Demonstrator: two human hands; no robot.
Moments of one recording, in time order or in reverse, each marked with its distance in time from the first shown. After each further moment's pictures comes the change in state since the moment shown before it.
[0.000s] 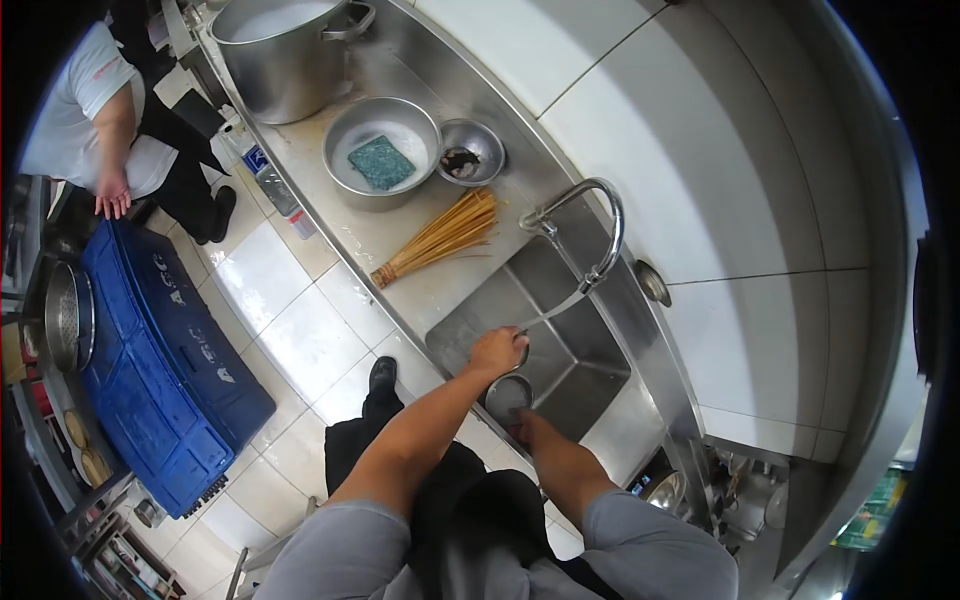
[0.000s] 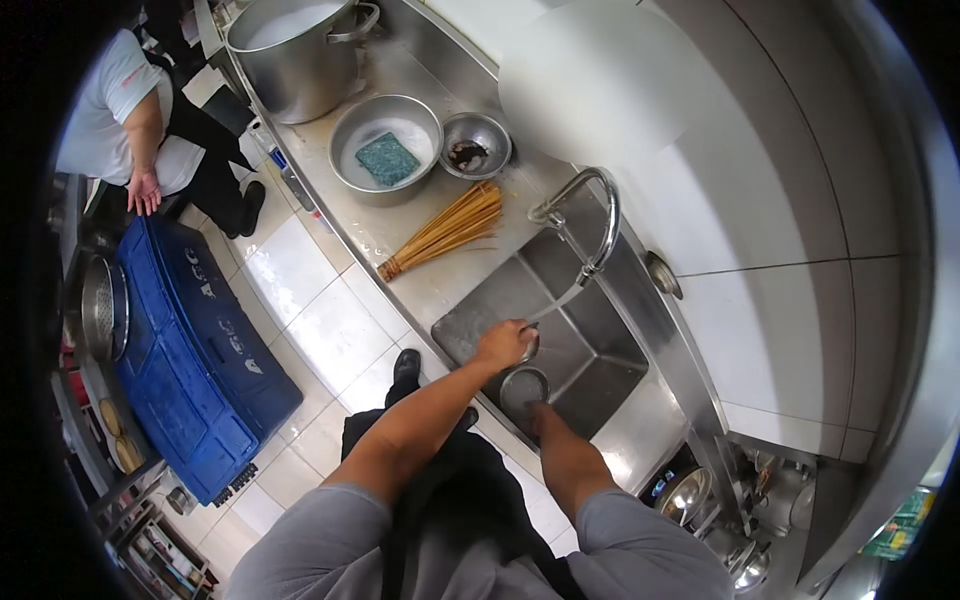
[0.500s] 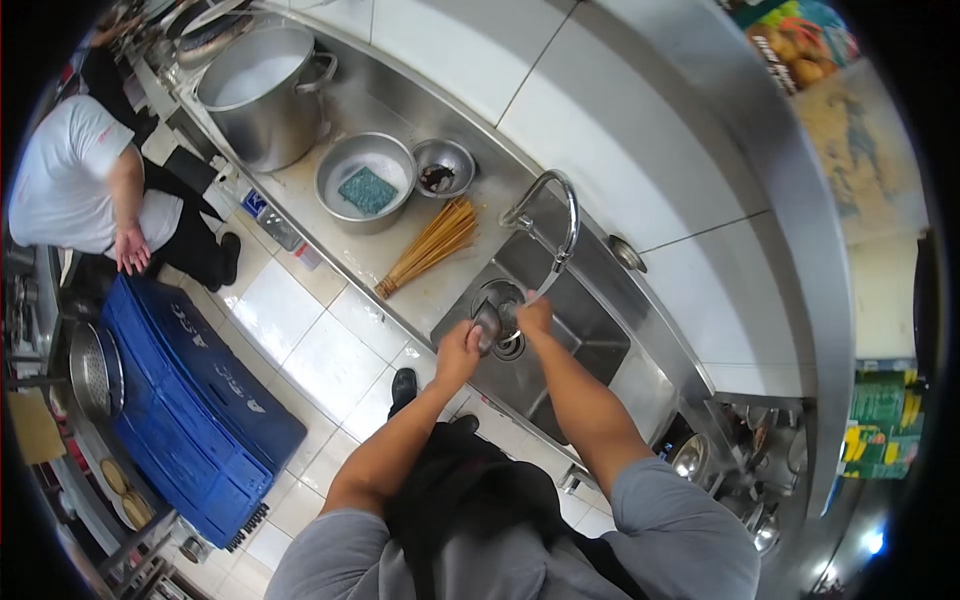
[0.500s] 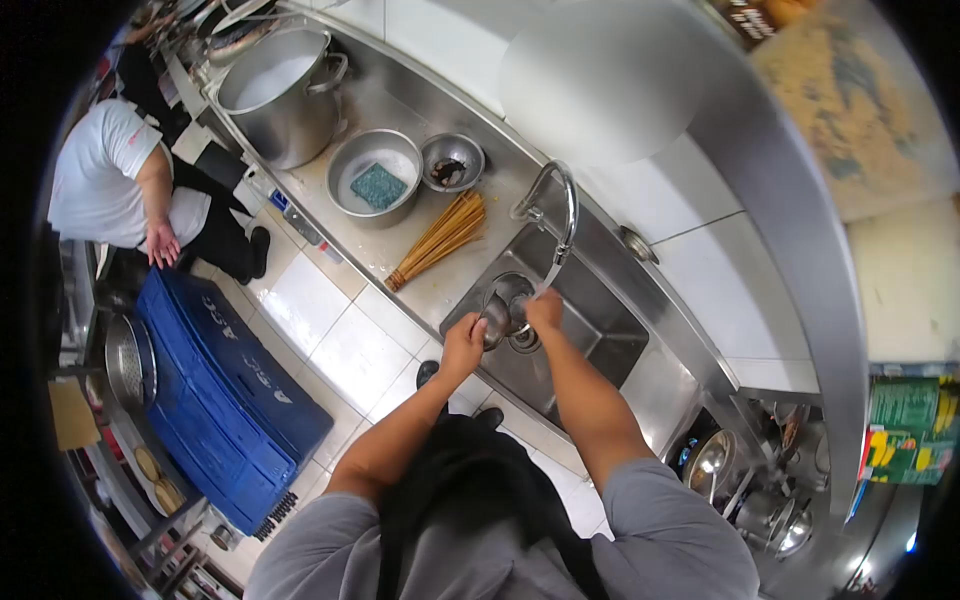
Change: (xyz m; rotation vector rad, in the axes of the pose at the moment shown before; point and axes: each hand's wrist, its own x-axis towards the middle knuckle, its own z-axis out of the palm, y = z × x) left_hand -0.060 0.008 -0.102 -0.250 0.182 0.166; right_hand -0.147 -0.223 0.105 -0.600 0.243 -1.111
